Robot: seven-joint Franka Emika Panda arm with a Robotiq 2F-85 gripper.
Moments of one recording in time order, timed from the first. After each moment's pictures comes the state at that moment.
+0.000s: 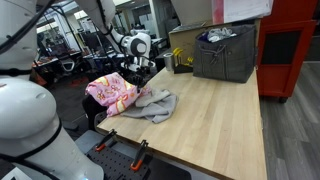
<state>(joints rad) 0.07 0.50 0.08 -1.98 0.27 2.14 0.18</state>
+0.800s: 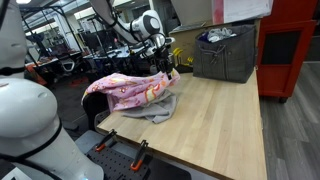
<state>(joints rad) 0.10 0.37 -0.18 -1.97 -0.21 2.18 0.51</state>
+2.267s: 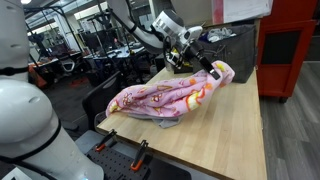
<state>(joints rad) -0.02 0.39 -0.32 -1.98 -0.85 1.99 1.39</state>
